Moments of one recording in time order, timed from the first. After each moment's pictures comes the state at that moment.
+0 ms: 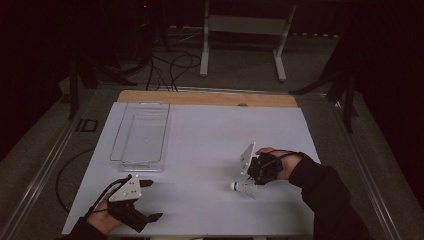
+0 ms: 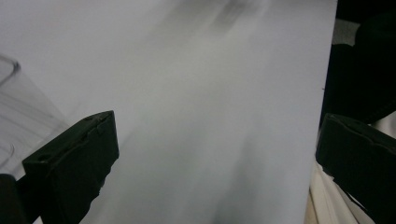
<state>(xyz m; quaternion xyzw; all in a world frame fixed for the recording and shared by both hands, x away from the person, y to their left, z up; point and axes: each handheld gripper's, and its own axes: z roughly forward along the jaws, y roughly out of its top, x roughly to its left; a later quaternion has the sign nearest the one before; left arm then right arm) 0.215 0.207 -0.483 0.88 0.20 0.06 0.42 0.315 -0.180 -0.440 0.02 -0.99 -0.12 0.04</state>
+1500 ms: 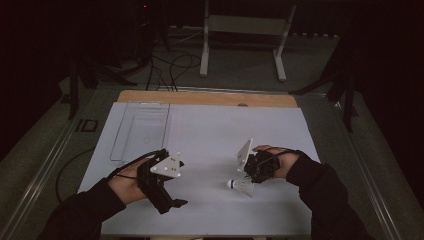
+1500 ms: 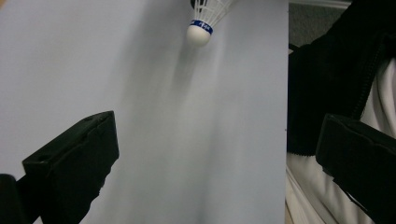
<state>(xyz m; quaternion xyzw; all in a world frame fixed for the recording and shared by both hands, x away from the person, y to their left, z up) 0.254 0.119 -0.385 0.94 0.07 0.03 0.33 0.318 -0.172 -0.434 0.01 -0.99 -0.13 0.04</state>
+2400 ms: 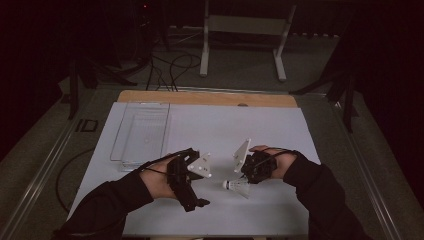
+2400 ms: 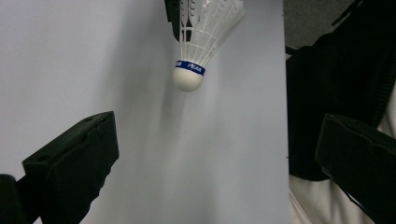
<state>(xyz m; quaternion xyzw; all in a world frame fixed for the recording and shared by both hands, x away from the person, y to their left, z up) 0.263 0.055 -0.388 0.95 0.03 0.01 0.30 0.314 -0.163 -0.428 0.02 -0.99 -0.15 0.04</state>
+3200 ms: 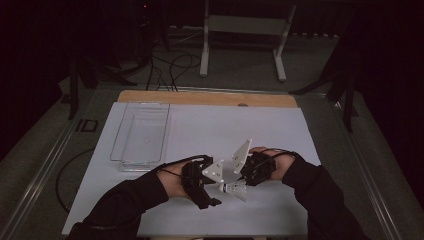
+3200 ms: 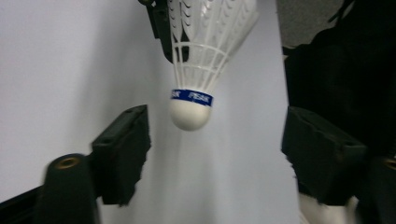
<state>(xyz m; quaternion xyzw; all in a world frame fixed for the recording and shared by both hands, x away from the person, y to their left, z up) 0.268 0.028 -0.415 0.96 0.00 0.00 0.30 0.310 -0.160 -0.426 0.03 -0.98 -0.19 0.07</state>
